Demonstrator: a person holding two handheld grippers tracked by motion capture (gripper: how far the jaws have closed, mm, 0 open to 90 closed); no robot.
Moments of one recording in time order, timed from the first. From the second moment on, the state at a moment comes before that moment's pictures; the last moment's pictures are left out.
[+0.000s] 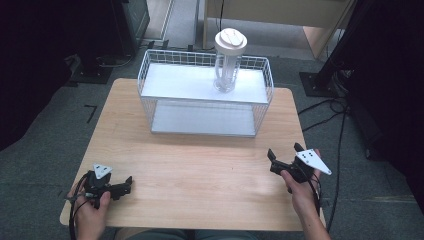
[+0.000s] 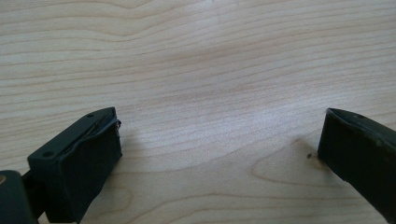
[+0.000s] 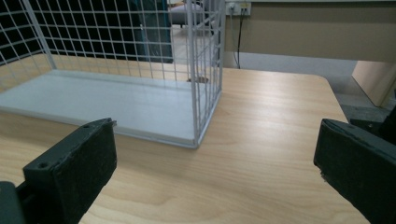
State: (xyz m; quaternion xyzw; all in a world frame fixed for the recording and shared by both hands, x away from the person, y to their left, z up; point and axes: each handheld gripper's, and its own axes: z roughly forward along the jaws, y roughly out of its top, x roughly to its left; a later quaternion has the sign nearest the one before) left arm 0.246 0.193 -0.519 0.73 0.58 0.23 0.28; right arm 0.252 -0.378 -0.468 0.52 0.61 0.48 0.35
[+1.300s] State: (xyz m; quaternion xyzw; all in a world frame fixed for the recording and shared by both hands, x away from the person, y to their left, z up) left arm 0.246 0.193 -0.519 0.73 0.58 0.23 0.28; right arm 0.191 -0.432 -0.519 0.57 0.62 0.41 0.34
